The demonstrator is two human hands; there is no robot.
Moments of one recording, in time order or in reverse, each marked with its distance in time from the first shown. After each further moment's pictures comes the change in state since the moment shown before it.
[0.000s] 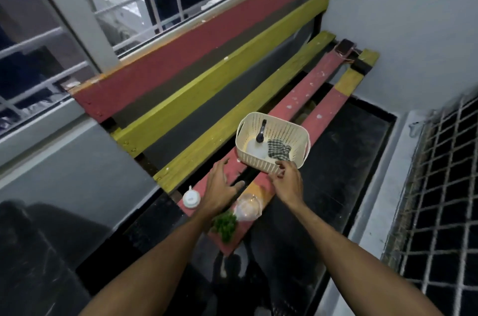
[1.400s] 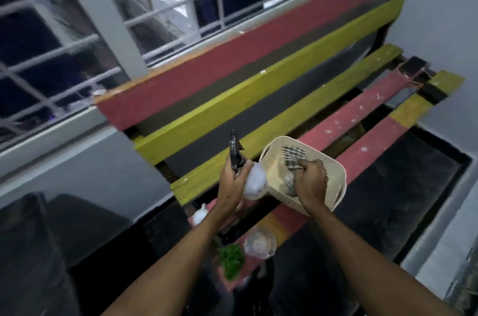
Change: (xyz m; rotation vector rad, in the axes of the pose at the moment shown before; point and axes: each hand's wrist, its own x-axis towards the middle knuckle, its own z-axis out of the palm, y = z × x) left_hand 0.086 0.049 -0.010 -0.399 0.339 0.023; right_hand 0.130 -0.037 0.008 -0.125 0.004 -0.086
